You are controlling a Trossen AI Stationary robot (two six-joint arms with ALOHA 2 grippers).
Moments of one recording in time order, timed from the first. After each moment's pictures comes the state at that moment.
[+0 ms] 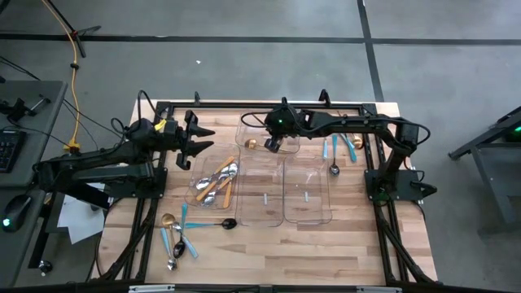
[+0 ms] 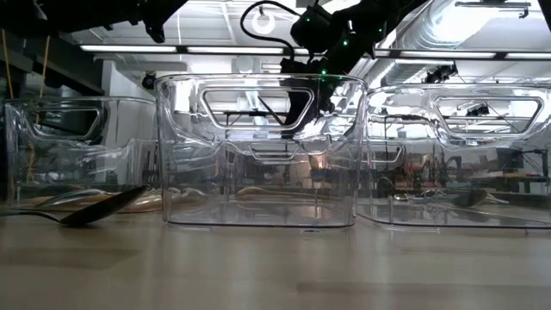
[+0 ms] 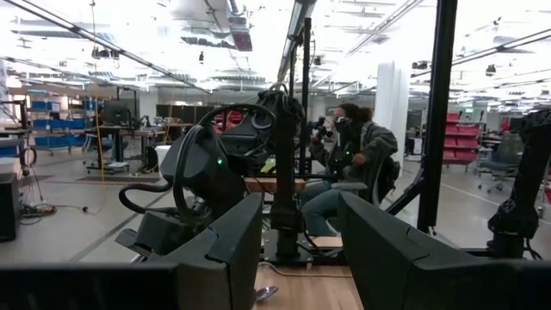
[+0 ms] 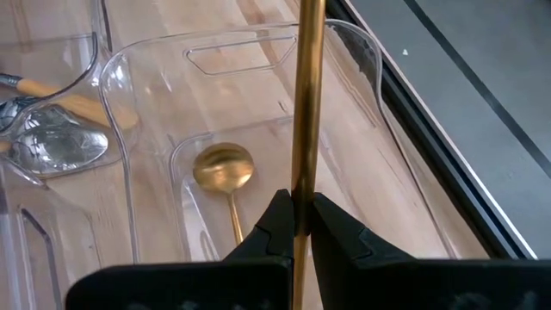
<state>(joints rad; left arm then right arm) 0.38 0.66 0.38 0.57 0.38 -0.13 -0.31 1.77 1.29 -0.30 0.17 0.00</state>
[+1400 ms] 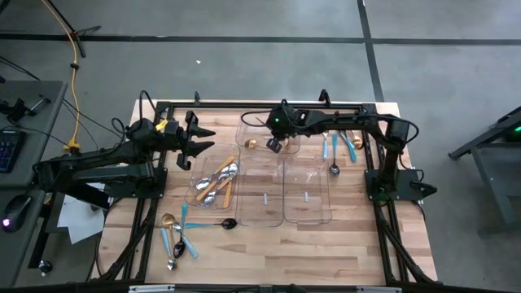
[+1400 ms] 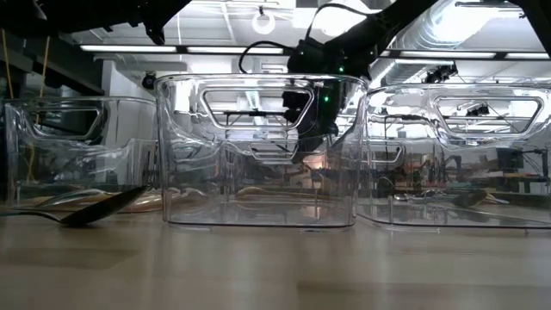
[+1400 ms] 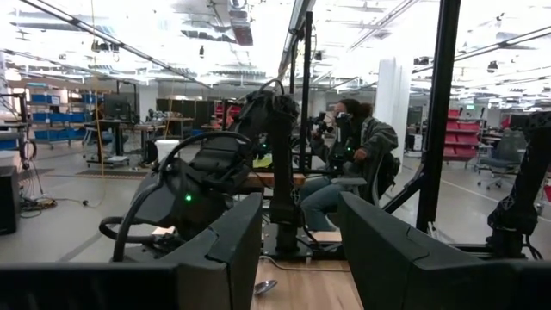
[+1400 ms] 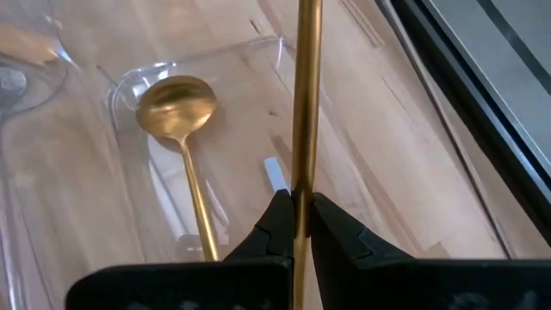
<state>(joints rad) 0.38 0.66 0.38 0.55 0.37 -0.13 -0.38 1.87 1.29 -0.36 0.14 0.03</state>
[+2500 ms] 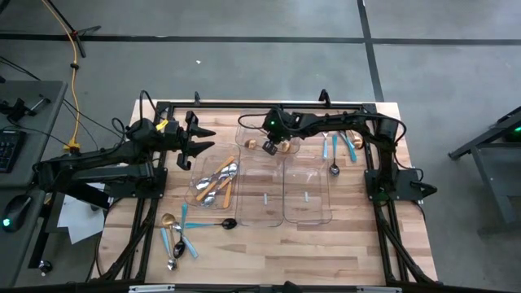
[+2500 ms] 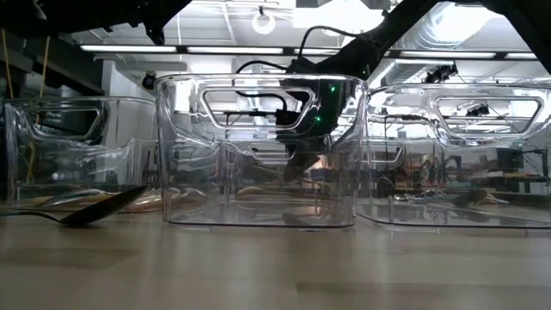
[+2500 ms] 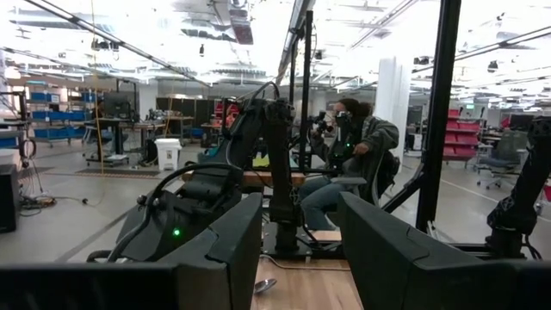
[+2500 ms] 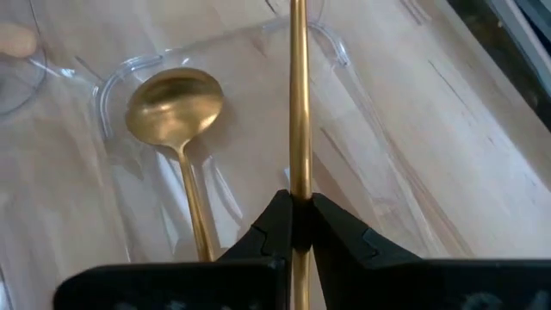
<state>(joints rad) 0.38 0.66 0.38 0.55 0.37 -0.13 -0.39 1.98 1.30 -0.27 0.09 0.06</state>
